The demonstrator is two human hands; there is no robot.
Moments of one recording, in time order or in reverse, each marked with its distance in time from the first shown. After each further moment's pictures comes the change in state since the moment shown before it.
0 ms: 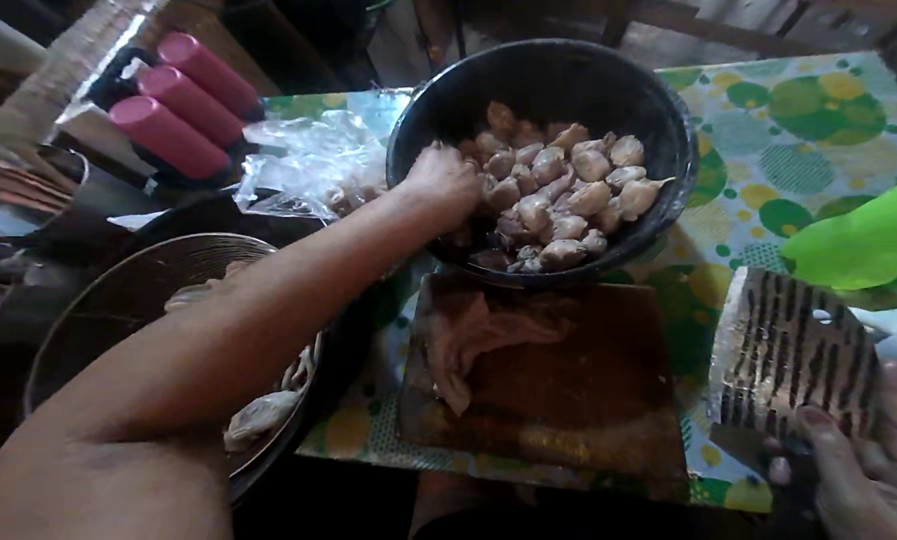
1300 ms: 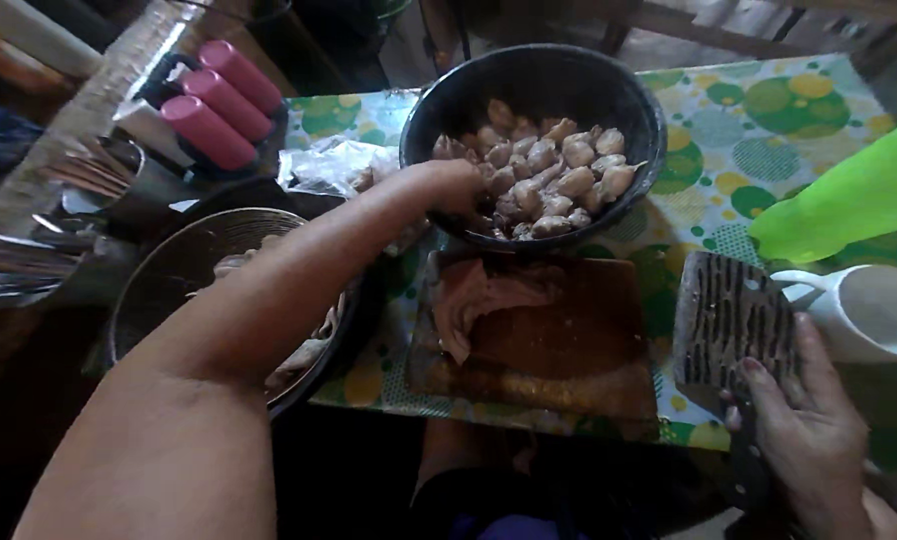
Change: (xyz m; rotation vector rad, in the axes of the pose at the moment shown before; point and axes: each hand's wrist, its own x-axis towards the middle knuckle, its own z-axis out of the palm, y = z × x) left_hand -0.004 -0.005 0.000 -0.288 -0.101 0.128; right_hand -0.009 0.008 -0.005 -0.016 0.014 -0.008
